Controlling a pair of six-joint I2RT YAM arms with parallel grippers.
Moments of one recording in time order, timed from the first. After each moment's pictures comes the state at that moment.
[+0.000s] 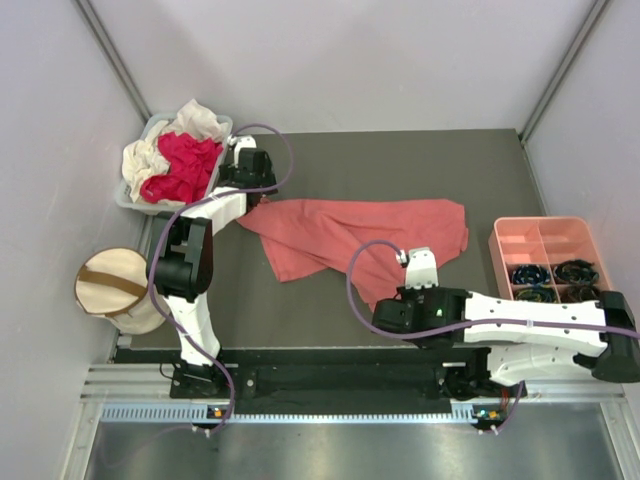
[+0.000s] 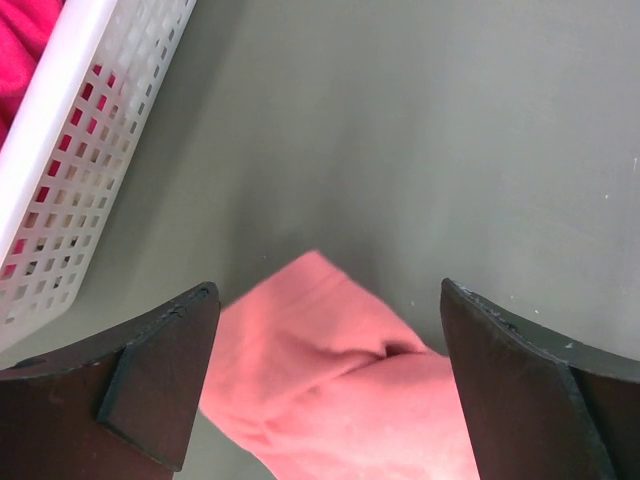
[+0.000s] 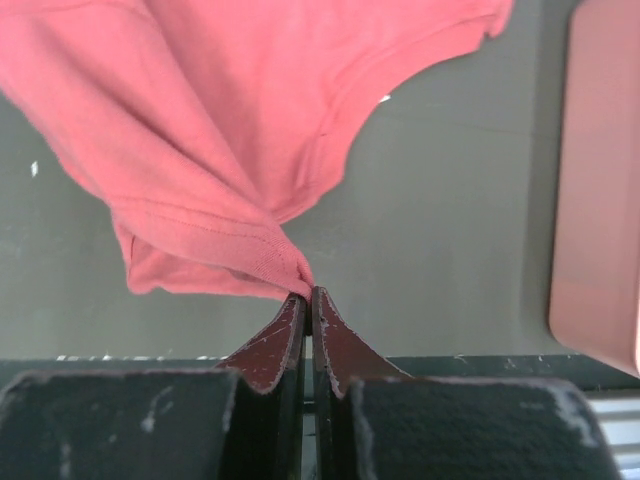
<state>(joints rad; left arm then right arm) -0.22 1.94 1.35 -0.07 -0.41 -0.29 1.37 1.14 0.91 -1.21 0.88 1.13</state>
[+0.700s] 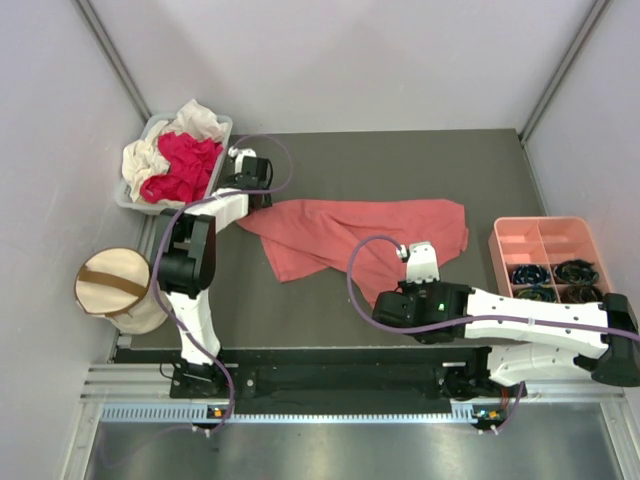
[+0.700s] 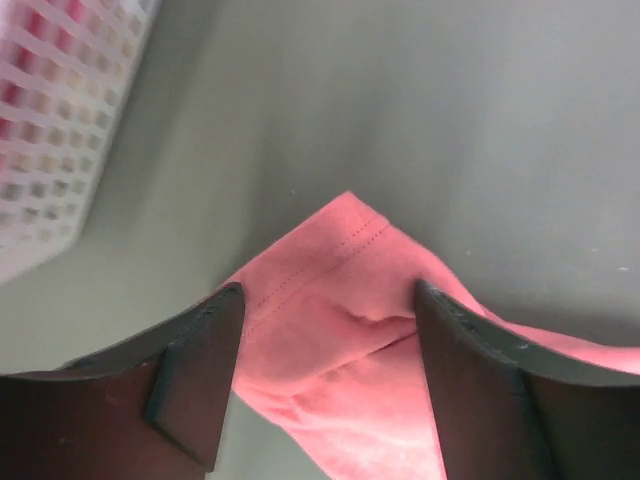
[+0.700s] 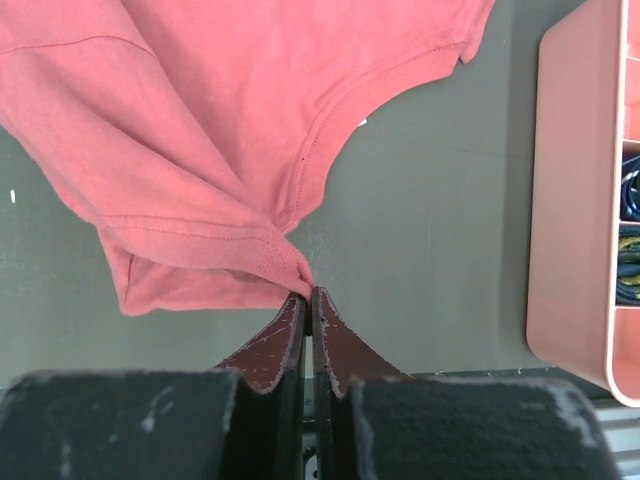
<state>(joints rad) -0.22 1.96 1.34 -0.20 -0.44 -0.33 1.31 1.12 0.91 -1.20 0.92 1.07</state>
